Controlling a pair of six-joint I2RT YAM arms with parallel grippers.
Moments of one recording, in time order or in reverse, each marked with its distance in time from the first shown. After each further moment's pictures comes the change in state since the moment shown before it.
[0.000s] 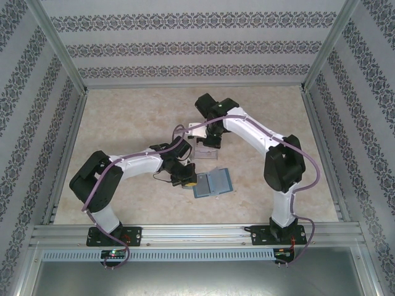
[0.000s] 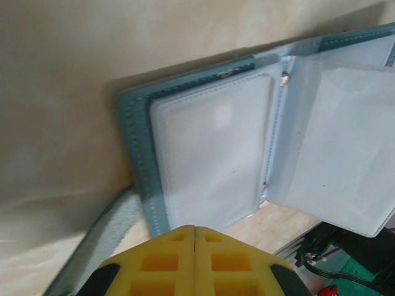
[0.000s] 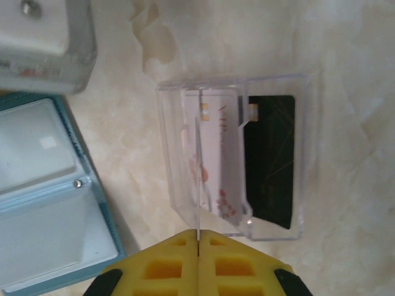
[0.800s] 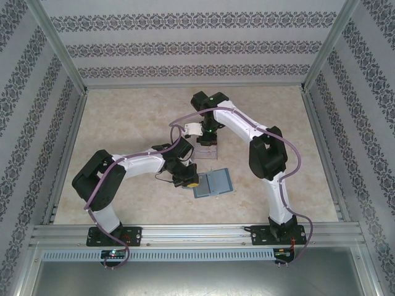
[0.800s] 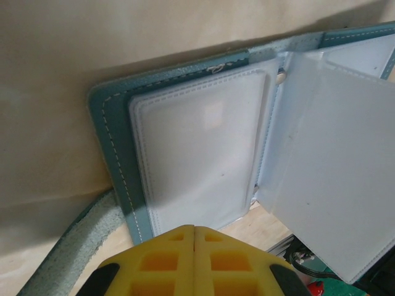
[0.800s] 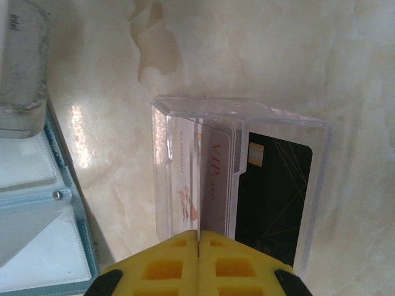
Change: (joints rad) left arm -0.009 0.022 0.006 0.012 0.014 -0.045; right arm -0.029 0.233 0.229 -0.145 -0.073 -0.112
